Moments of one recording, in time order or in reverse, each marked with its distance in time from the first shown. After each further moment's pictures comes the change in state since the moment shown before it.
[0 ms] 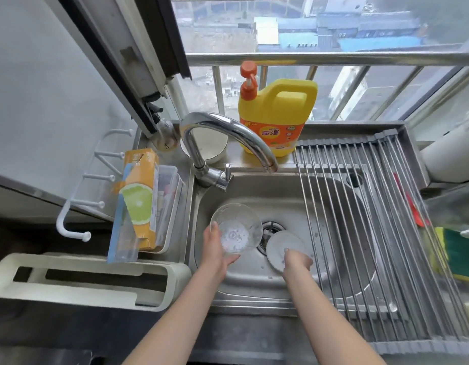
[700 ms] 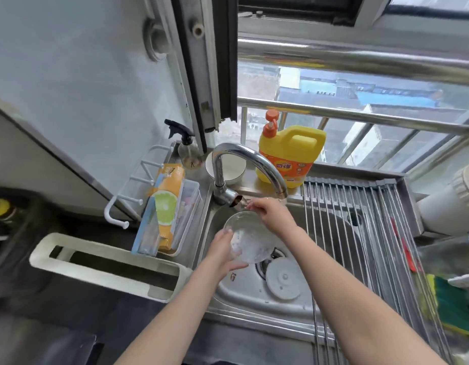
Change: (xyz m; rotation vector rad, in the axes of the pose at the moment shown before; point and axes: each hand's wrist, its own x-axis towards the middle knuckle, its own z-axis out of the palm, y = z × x) left_hand -0.051 0.044 0.008 0.052 -0.149 -0.036; right_hand -0.051 -0.128 0.039 -0.916 -0.463 -1.448
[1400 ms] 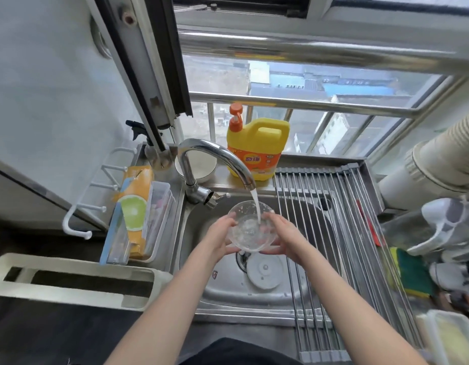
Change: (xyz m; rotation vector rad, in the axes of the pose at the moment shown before) left_hand 0.014 0.006 0.049 0.140 -0.147 0.007; right_hand -0.089 0.028 -0.027 1.004 0.023 0.738
